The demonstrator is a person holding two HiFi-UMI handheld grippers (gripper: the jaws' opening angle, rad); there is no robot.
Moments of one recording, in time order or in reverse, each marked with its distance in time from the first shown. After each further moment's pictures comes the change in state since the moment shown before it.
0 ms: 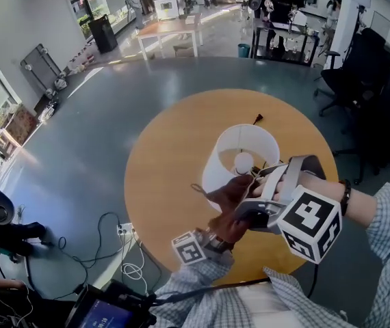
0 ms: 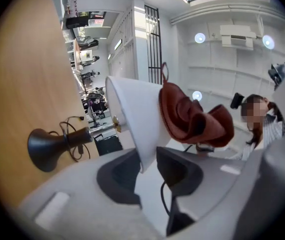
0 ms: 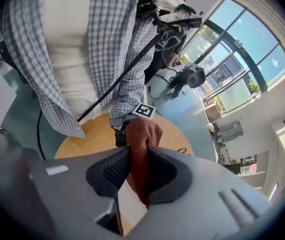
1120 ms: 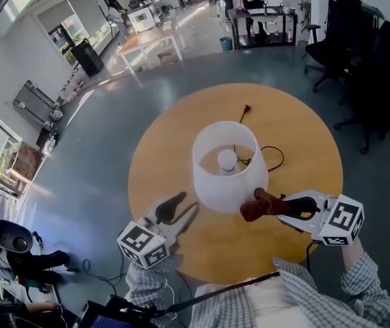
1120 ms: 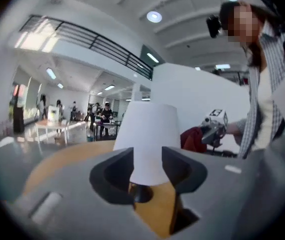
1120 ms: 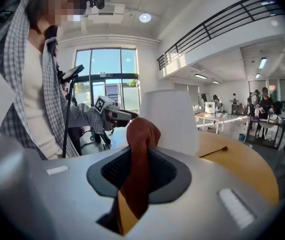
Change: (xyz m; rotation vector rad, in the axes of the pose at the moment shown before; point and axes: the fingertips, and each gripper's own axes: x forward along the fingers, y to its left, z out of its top) left arm -0.004 -0.041 0.083 0.936 0.563 0.310; right arm -0.018 0.102 -0.101 1.339 -0.609 -0.649
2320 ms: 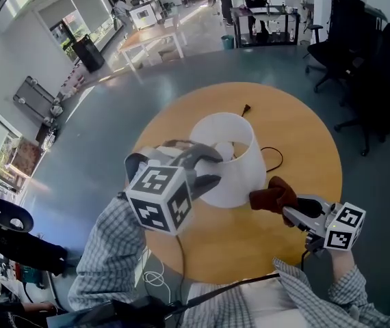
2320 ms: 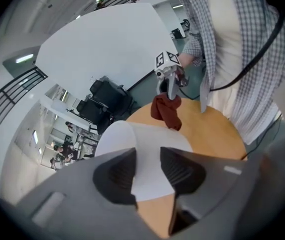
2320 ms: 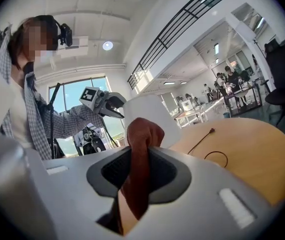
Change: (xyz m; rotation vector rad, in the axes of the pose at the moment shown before) left arm 0.081 -0.040 0.053 1.168 0.618 -0.417; right arm -0.023 -0.036 -0.012 0.378 -0.239 -0.150
